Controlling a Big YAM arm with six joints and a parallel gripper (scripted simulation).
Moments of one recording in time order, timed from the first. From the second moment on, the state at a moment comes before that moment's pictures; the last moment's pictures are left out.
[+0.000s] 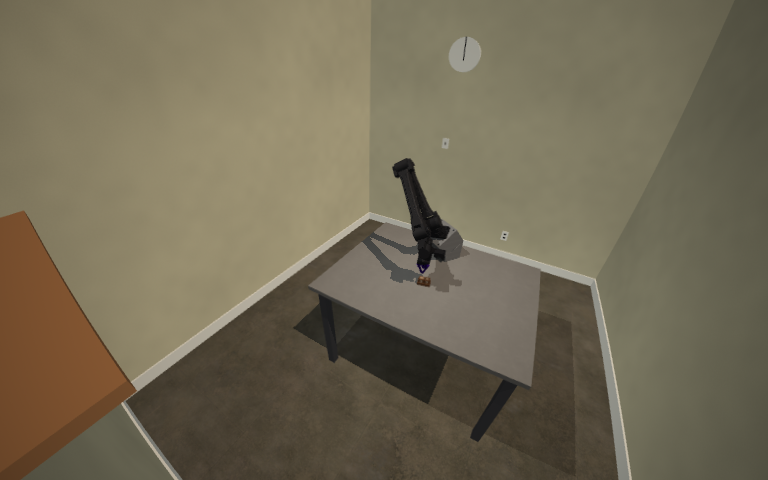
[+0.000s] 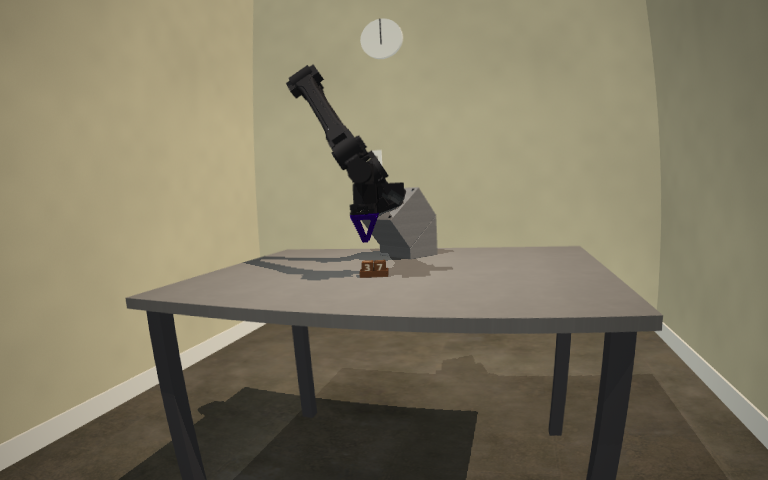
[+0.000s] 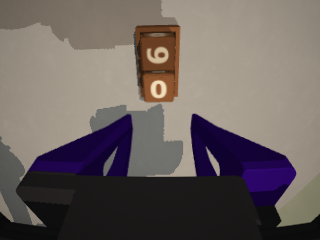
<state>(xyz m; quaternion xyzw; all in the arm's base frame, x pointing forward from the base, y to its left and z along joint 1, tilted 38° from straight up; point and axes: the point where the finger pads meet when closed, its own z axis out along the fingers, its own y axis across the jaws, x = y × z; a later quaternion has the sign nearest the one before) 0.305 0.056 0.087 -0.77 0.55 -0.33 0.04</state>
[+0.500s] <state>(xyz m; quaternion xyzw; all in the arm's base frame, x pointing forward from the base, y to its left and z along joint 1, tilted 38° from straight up) 0.316 0.050 0.072 -0.77 0.55 -0.33 0.04</state>
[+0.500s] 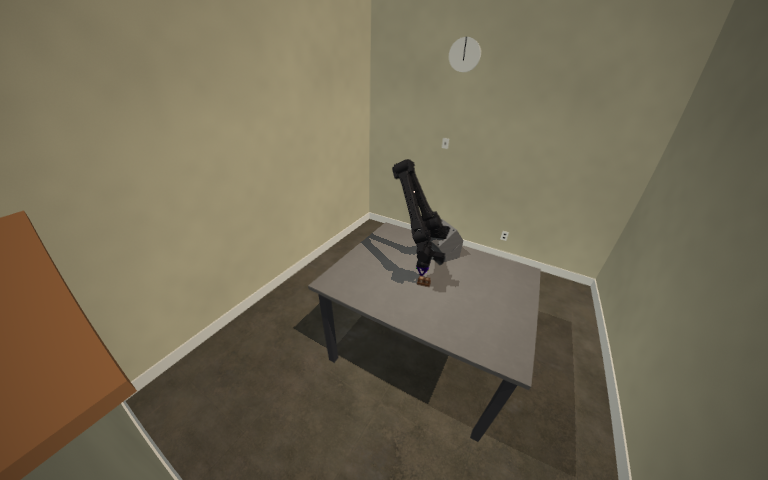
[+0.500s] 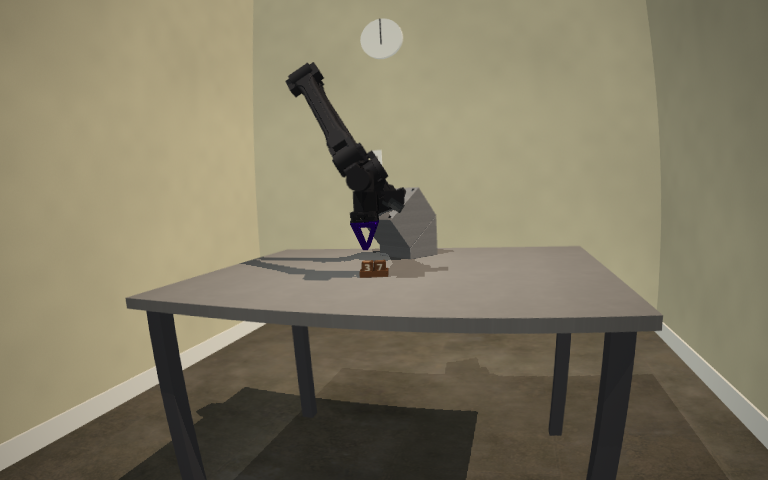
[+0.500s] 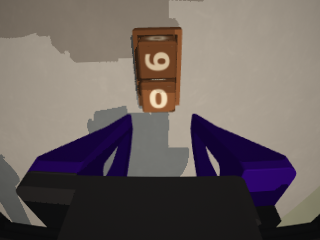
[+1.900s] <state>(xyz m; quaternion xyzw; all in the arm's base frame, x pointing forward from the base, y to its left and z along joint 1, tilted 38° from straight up) 0.329 0.043 0.053 -0.77 0.54 -0.33 0.04</state>
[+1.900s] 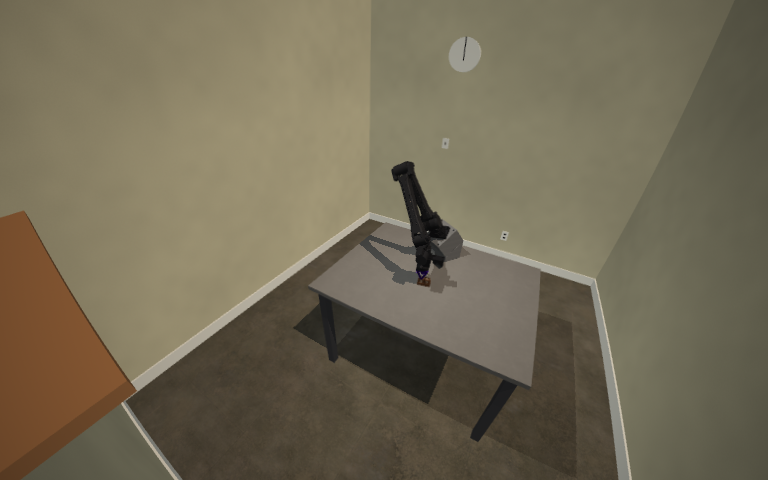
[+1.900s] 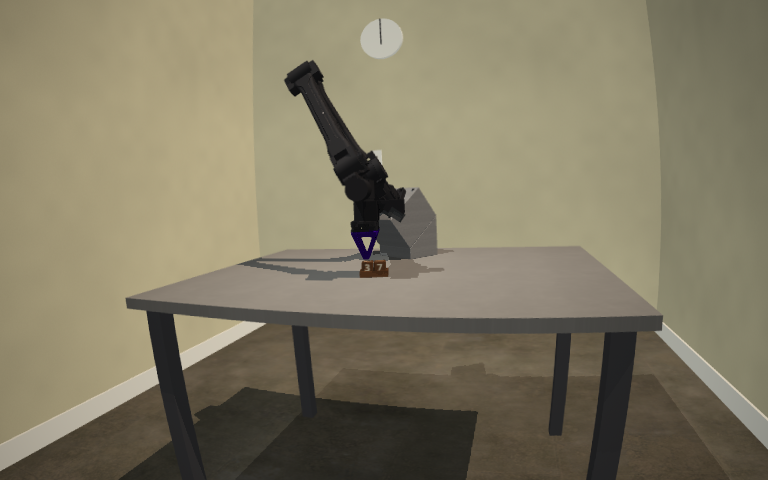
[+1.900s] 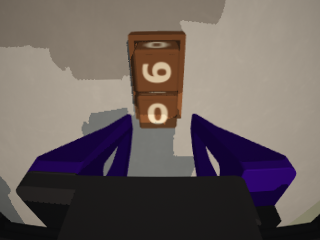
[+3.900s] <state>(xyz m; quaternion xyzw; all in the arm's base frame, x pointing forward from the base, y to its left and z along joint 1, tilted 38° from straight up) 0.326 0.042 0.050 -0.77 0.54 -0.33 0.04</state>
